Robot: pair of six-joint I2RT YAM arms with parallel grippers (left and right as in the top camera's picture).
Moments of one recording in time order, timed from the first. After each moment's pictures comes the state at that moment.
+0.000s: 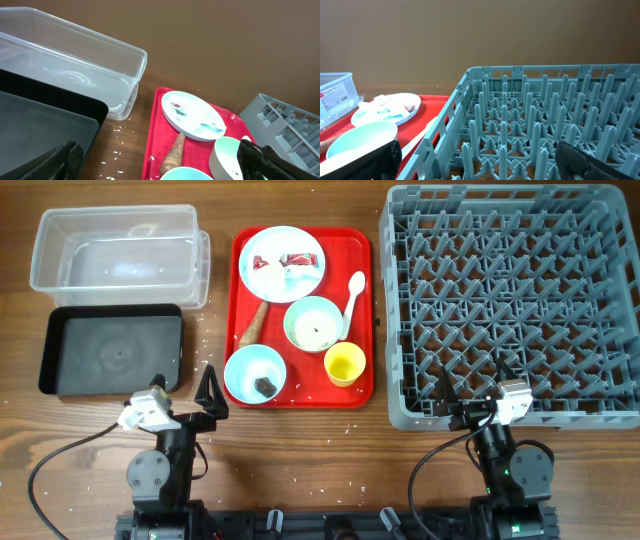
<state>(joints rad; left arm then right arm) 0.02 0.01 0.01 -0.07 0.02 -0.38 0.09 0.02 0.01 0.00 -0.06 0.07</state>
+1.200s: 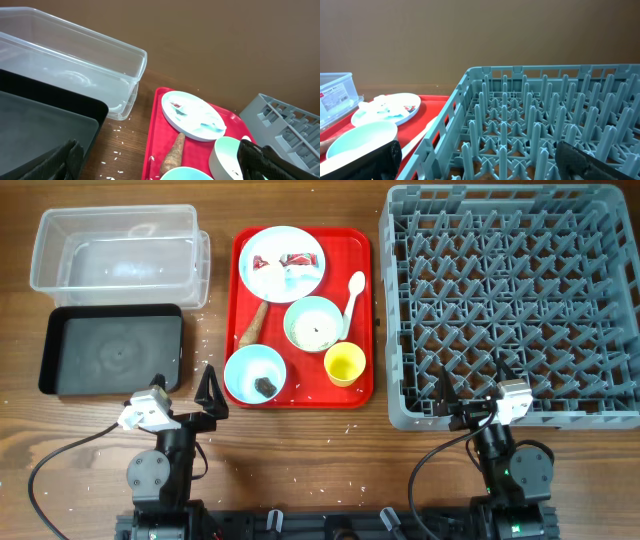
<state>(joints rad) 0.02 0.01 0.01 -0.07 0.02 -0.38 0.09 0.02 0.01 0.00 -0.06 0.07</state>
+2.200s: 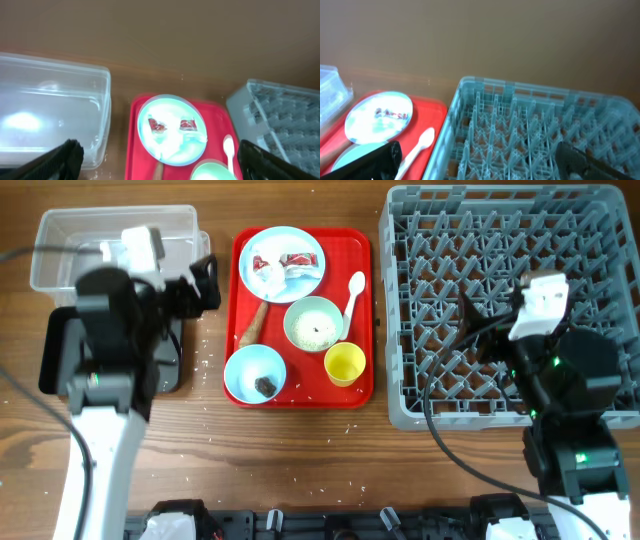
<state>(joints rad) 0.02 1.17 1.04 -0.31 0.20 -0.21 0.08 0.82 0.88 -0.36 -0.05 -0.07</state>
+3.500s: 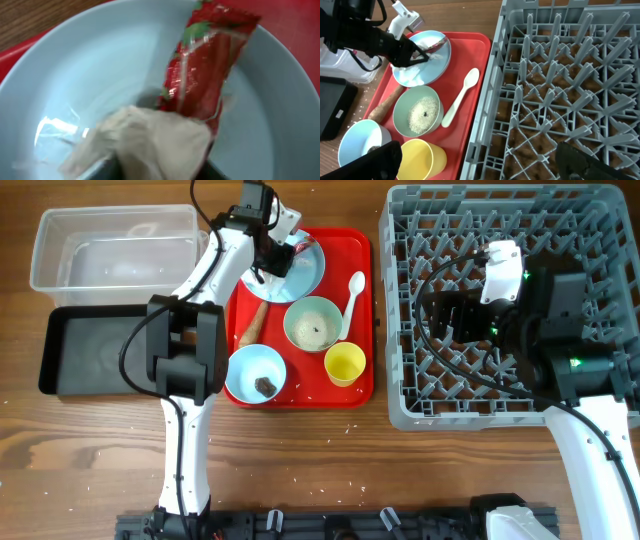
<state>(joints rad) -0.23 2.45 2.02 -0.74 0.18 0.24 0.08 1.18 1.16 -0.72 -0.27 0.07</state>
